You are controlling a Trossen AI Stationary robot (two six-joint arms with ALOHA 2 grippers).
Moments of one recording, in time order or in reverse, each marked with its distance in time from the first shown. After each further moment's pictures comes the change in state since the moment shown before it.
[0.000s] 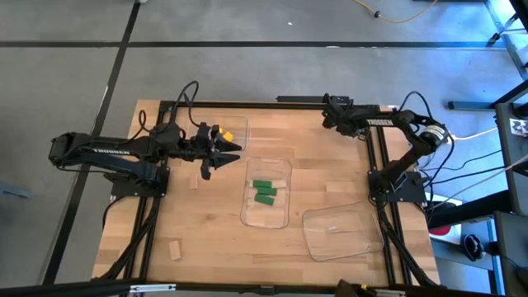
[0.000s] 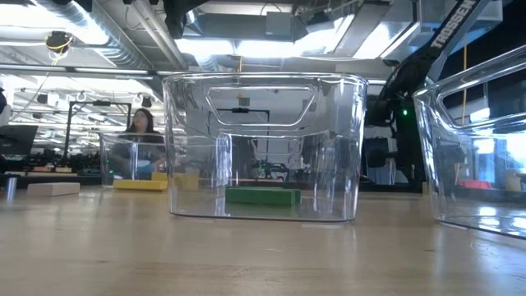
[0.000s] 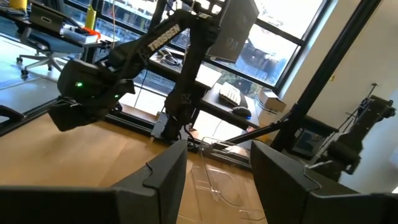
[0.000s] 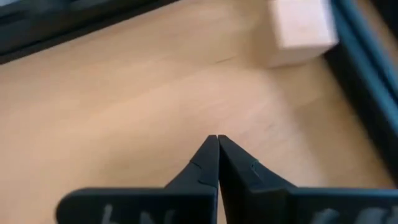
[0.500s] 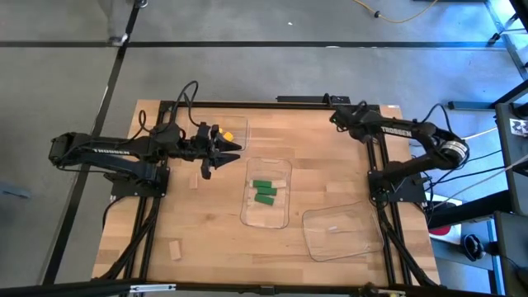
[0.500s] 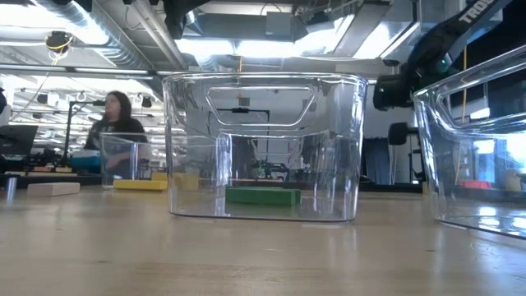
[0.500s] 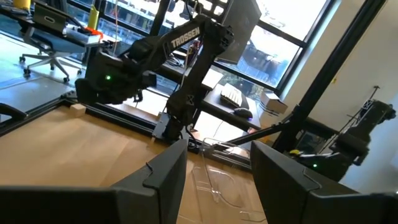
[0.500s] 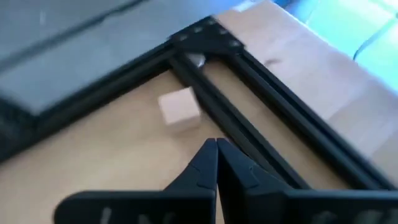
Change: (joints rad) left arm 0.000 0.000 0.000 0.000 -0.009 -0.008; right arm 0.026 -0.226 -0.057 -0.246 0.295 0.311
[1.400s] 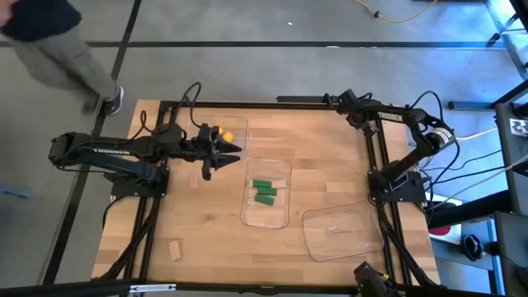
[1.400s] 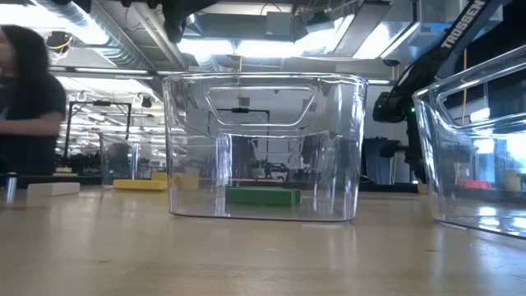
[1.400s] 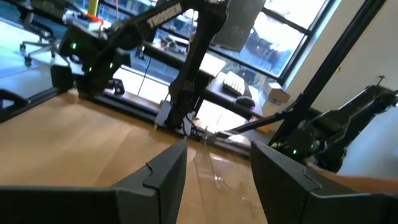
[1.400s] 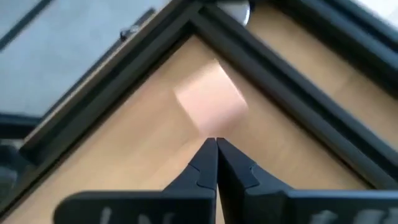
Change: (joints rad) left arm 0.000 0.000 0.000 -0.048 0.011 0.002; right arm -0.258 0.183 0.073 0.253 -0.347 -0.140
